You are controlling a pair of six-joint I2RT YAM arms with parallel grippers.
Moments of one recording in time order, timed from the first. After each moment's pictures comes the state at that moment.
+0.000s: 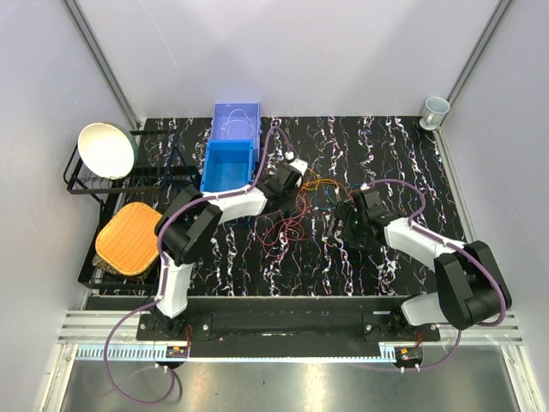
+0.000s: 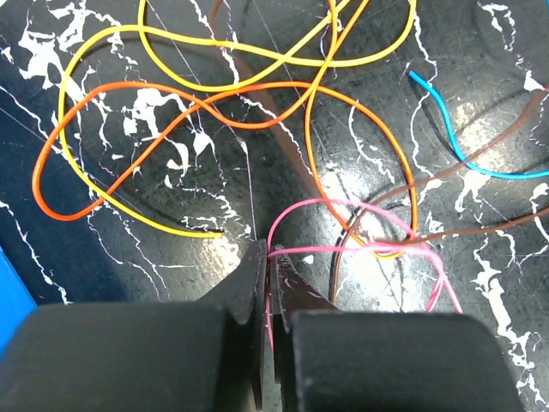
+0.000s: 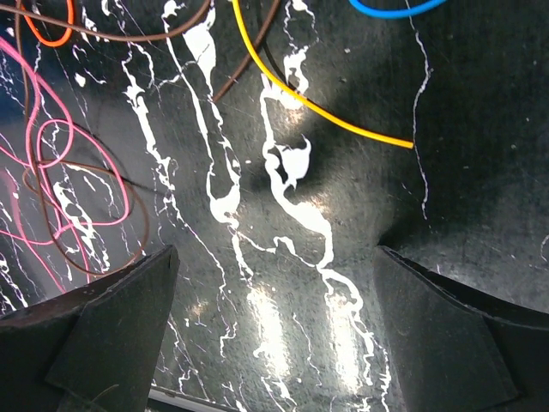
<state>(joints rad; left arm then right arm) -0.73 2.04 1.35 -0.16 -0.19 -0.18 0.38 1.38 0.66 -0.29 -0.09 0.71</state>
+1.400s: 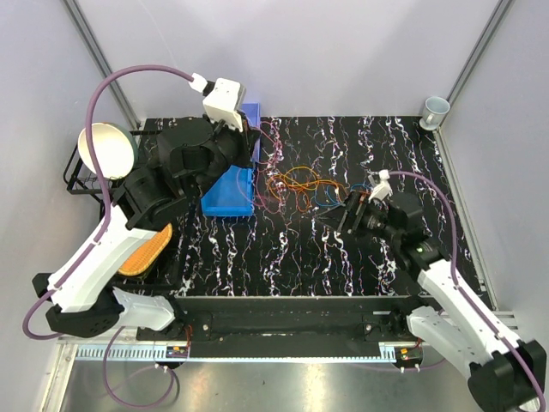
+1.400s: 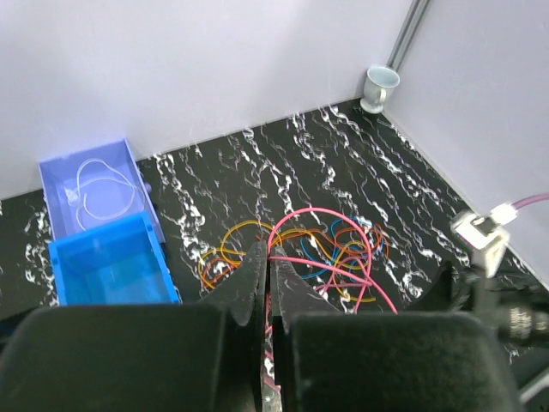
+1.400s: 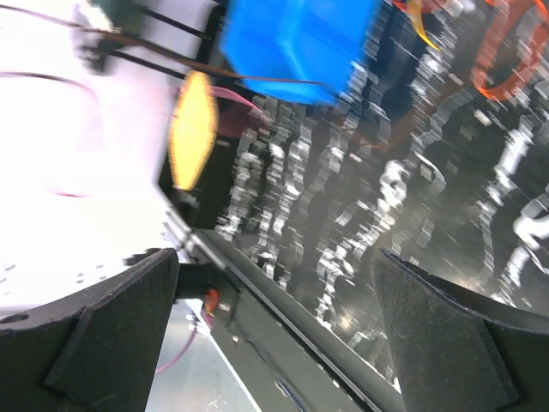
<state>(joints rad) -0.91 1.29 1.83 -0.66 -0.40 -0.17 0.38 0.83 0.60 -0.11 -0.49 0.79</state>
